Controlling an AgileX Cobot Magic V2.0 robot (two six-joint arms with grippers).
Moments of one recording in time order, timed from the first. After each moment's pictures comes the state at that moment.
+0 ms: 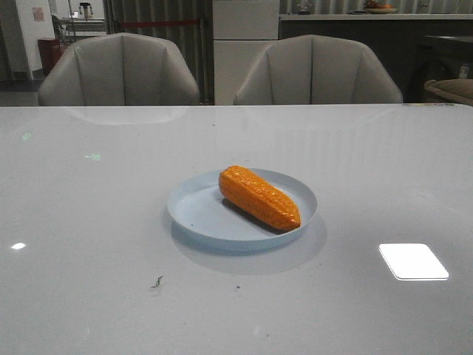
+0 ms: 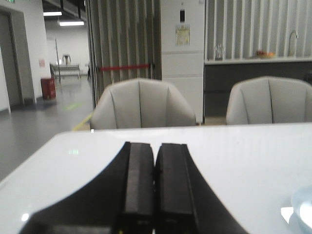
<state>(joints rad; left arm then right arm) -0.06 -0.01 0.01 0.02 -0.07 0.04 0.03 0.91 -0.89 0.23 0.70 -0.16</state>
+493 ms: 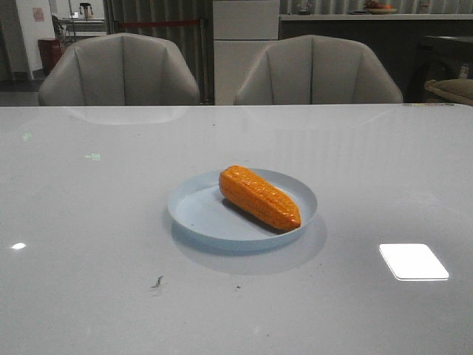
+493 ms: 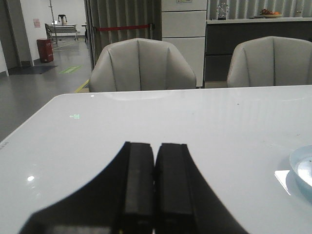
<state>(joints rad) -0.06 -0.01 0.01 0.02 0.05 0.04 0.03 0.91 -0.89 0.23 0.70 -0.16</state>
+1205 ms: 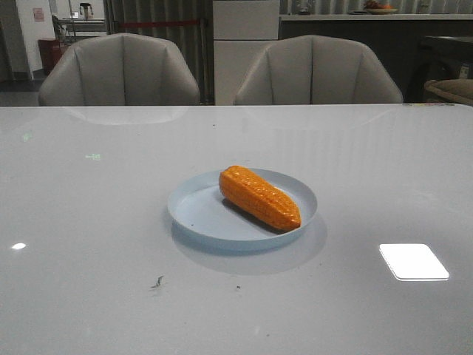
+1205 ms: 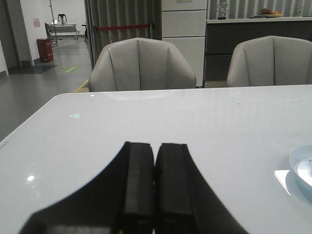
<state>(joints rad) -0.06 -0.01 0.01 0.02 0.05 0.04 0.03 0.91 -0.89 0.21 0.69 -0.16</state>
